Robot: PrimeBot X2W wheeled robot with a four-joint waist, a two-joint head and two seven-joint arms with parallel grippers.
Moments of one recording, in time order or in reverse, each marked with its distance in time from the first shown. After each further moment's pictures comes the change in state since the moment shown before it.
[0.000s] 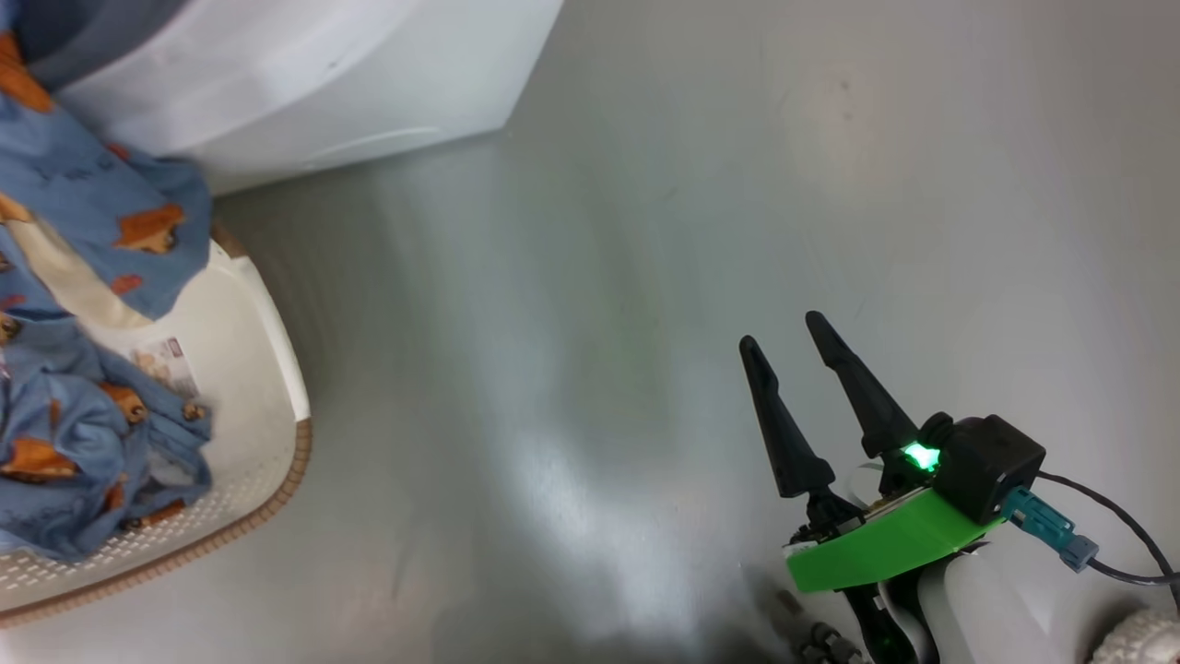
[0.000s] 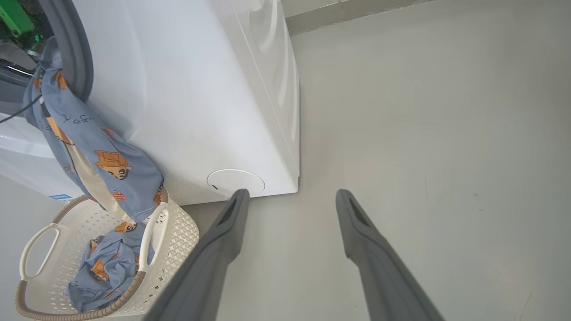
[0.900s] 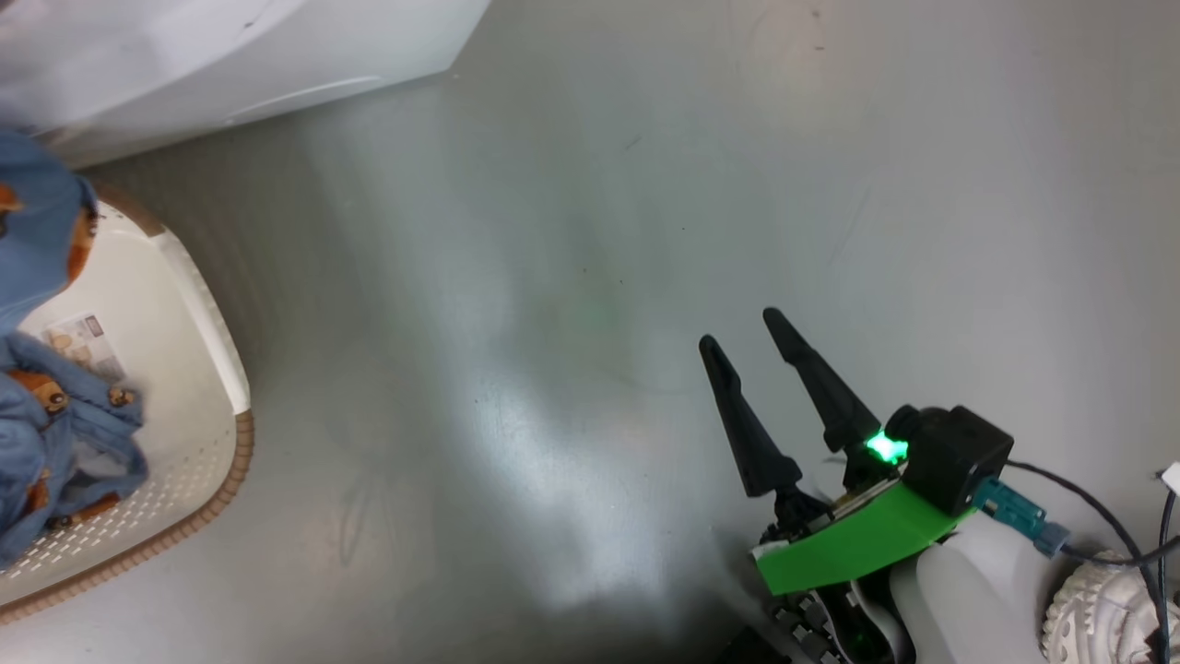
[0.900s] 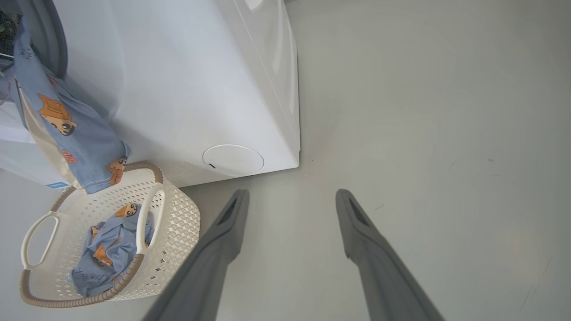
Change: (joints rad) left arm -0.167 0.072 -0.059 -0.048 0.058 0.000 -0.324; right arm -0.027 0.000 0.077 0.006 0.058 0.000 0.000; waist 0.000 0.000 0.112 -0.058
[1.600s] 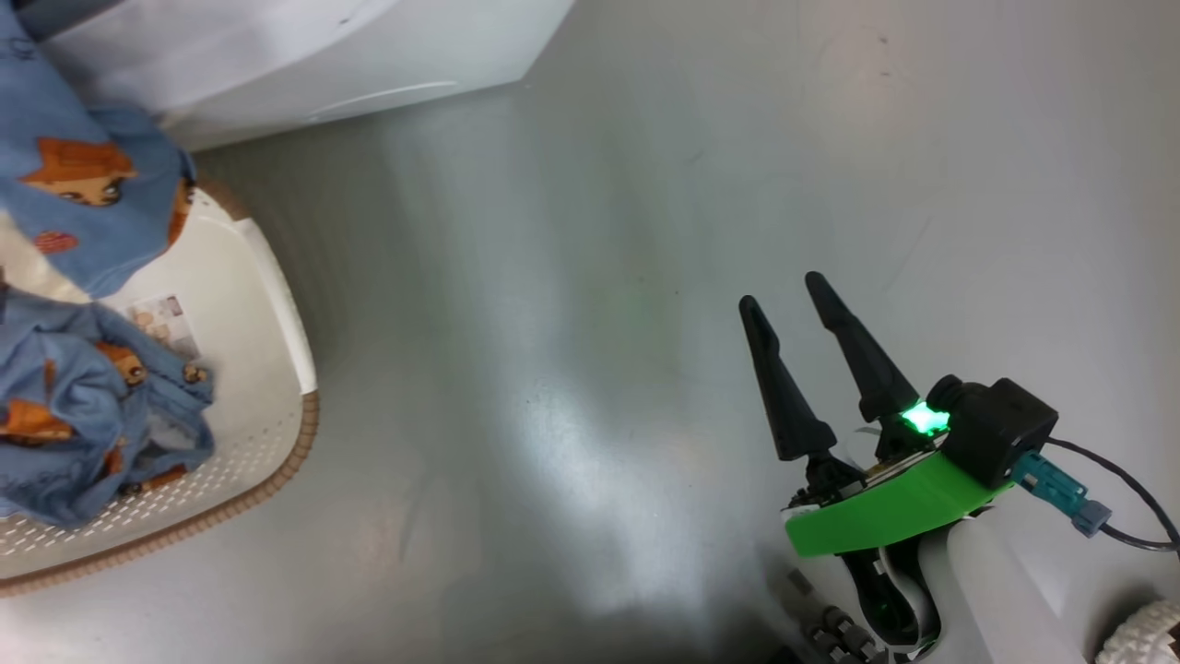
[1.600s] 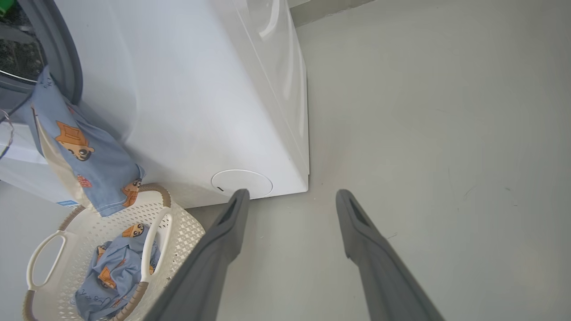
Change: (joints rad) left arm 0.117 -0.075 0.005 -0.120 -0.028 0.000 -0.003; right arm -0.038 -0.001 -0.066 0.004 -0.001 0.000 0.000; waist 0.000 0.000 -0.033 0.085
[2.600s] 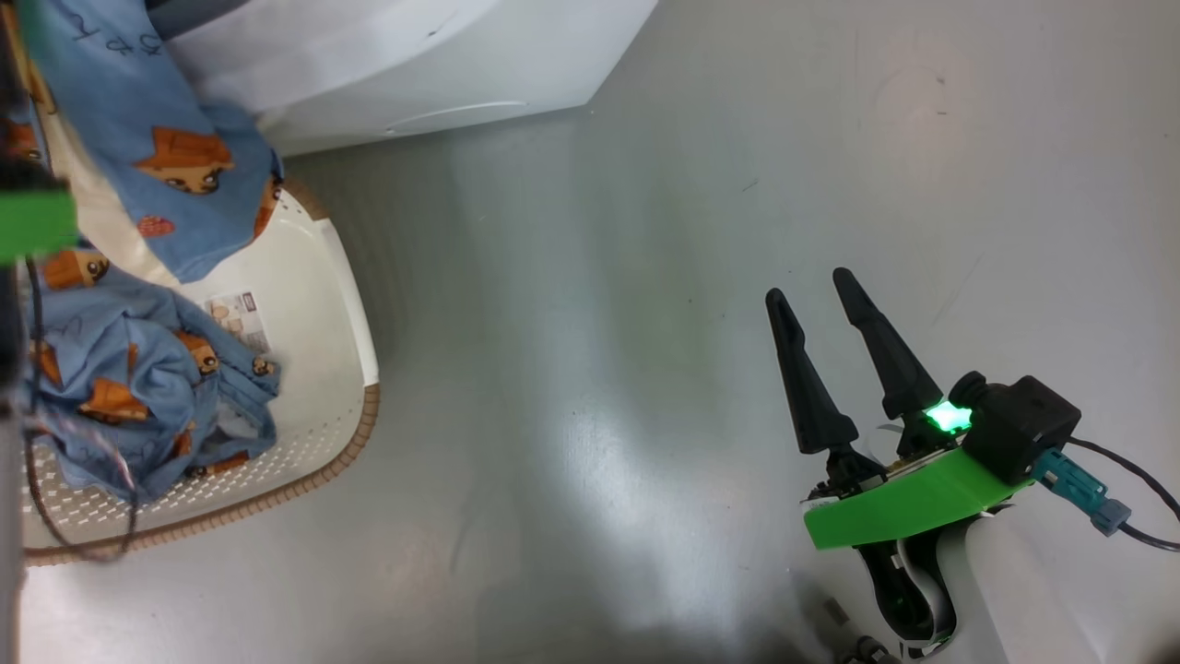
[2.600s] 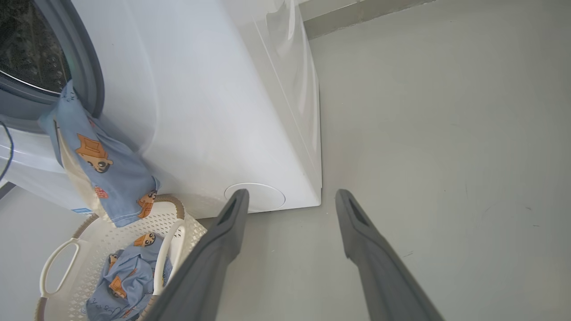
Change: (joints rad) left arm 0.557 -0.027 0.211 -0.495 -0.011 0.019 -0.001; right arm 0.005 -0.002 -0.043 0.006 -0.011 0.000 0.000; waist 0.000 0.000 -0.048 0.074
